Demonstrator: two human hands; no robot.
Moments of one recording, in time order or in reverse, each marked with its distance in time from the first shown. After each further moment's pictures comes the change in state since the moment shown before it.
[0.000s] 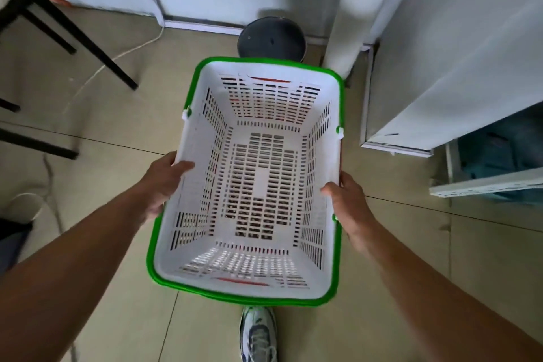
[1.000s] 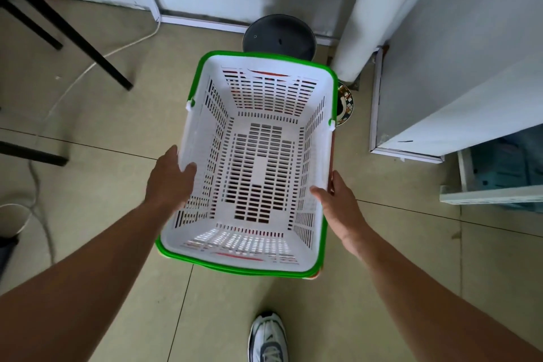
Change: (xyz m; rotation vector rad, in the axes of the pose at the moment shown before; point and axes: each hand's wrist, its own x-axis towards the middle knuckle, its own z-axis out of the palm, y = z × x) left_hand 0.074 -0.021 -0.010 0.543 0.326 0.261; right_hand 0.036 -0.004 0.057 -0.067 -0.029 -0.068
